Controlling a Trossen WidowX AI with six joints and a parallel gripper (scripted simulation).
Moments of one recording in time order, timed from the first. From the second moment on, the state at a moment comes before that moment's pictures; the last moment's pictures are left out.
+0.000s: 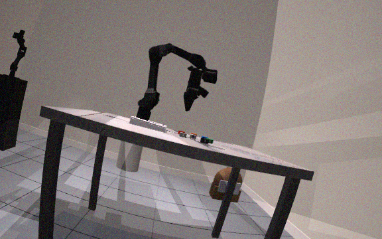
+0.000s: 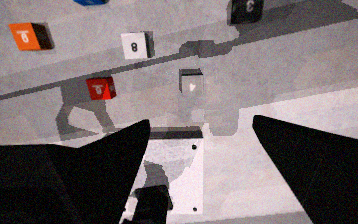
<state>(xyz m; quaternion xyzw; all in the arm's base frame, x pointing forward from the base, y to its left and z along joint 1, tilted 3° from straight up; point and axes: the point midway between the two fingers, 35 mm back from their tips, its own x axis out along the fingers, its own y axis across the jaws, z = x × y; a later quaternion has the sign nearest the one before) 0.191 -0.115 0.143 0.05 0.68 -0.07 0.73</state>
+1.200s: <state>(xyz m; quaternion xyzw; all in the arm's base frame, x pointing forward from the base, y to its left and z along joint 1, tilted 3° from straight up) 0.275 -0.052 0.146 0.06 0.68 -0.06 0.73</state>
